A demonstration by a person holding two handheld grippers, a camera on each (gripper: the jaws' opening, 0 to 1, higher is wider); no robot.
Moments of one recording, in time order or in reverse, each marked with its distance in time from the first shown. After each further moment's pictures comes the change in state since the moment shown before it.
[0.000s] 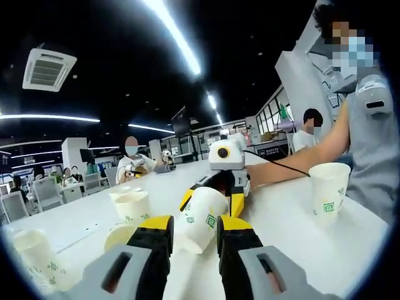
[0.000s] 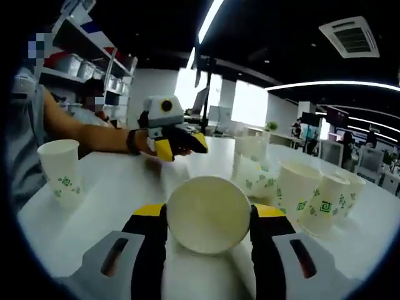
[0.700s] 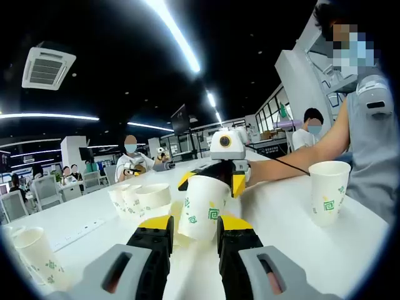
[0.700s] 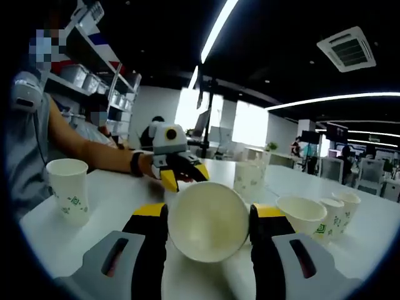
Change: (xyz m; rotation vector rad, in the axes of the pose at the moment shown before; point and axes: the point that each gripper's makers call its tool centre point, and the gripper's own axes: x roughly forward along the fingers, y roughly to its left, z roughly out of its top) left arm 0.001 0.000 -0.003 -0.002 0.013 -0.005; right arm -0.010 0.007 0.036 -0.007 -0.158 -0.003
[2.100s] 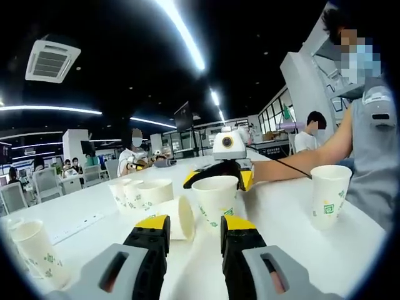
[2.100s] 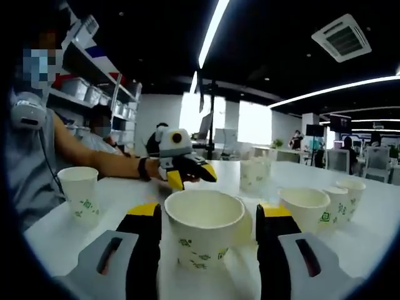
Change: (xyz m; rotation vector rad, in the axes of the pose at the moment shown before) left arm -0.003 0.002 -0.002 -0.042 0.016 0.013; right arm -0.011 -0.001 -0.010 0.076 0.005 0.044
